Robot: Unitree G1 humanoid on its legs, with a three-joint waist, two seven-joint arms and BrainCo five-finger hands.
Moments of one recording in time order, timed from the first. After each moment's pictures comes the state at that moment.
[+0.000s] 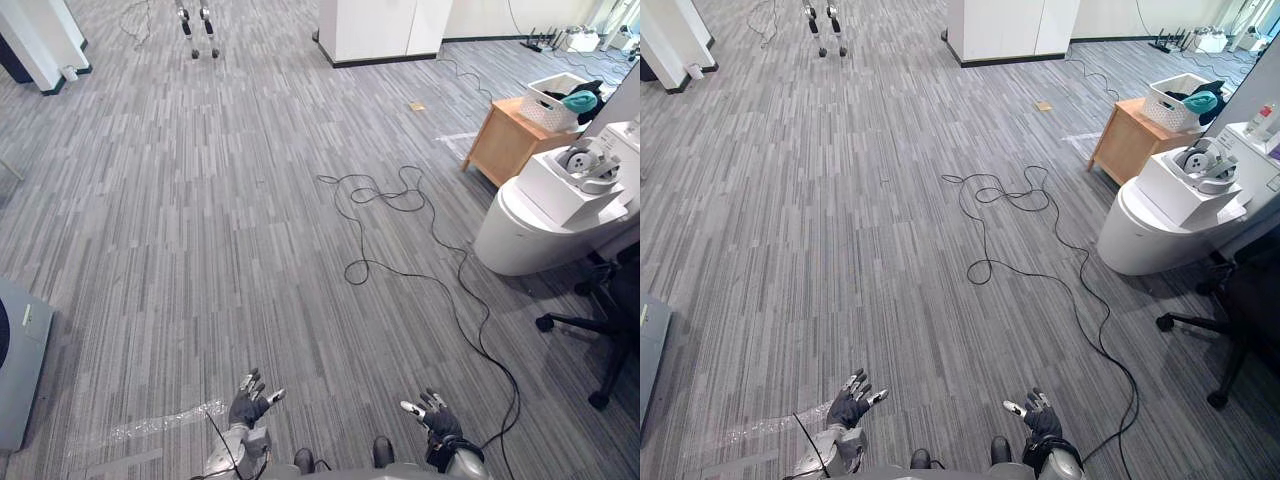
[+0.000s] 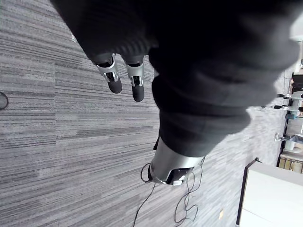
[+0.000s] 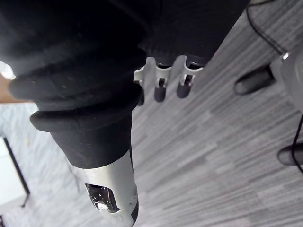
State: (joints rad) left arm 0.22 0.08 -0.07 0.59 -0.33 -0.14 0.05; right arm 0.16 -0.05 0.01 0.76 0.42 -0.11 0.02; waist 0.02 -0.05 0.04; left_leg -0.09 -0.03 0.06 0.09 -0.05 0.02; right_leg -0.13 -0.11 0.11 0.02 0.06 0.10
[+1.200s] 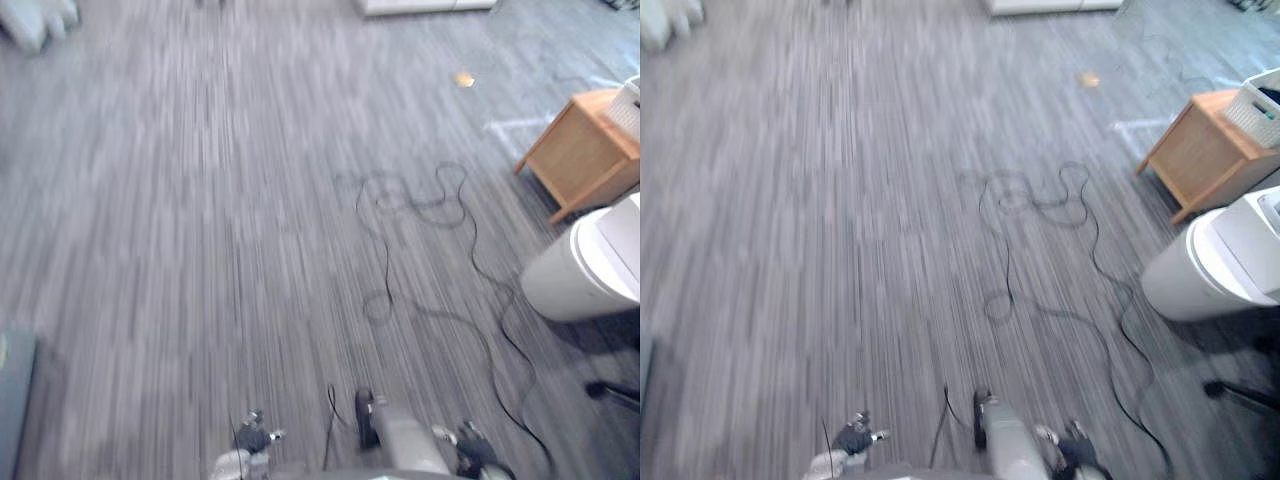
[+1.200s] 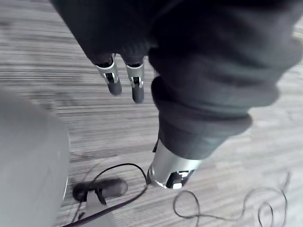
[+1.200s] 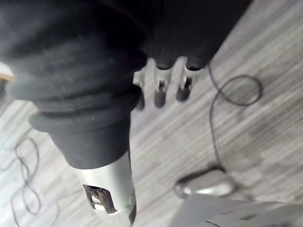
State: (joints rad) left arm 0.07 0.06 0.04 0.99 -0.03 -0.11 0.01; right arm 0.12 -0.13 -0.26 1.09 0.22 -0.12 0.00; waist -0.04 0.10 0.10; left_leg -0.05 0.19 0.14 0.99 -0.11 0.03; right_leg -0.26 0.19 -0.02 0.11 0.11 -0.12
